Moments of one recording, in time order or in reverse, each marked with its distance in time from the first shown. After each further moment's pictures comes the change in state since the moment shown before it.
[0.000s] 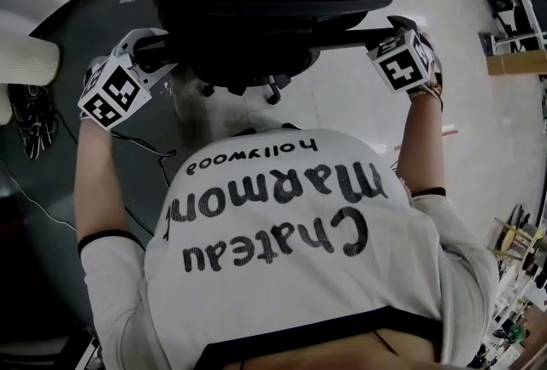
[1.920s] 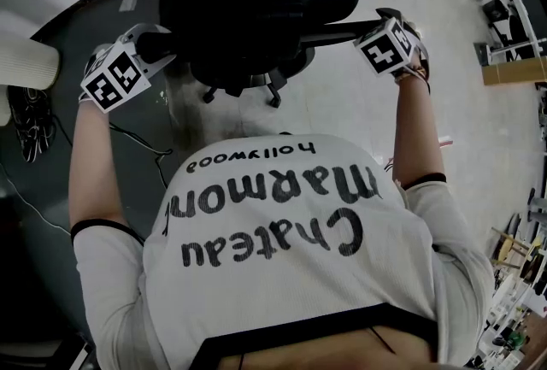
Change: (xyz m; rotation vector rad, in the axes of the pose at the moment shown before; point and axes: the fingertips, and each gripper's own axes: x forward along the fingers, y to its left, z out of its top) left arm 0.022 0.021 0.000 0.026 0.046 -0.030; right arm 0.033 -0.036 0.014 -0.045 0.002 -0.062
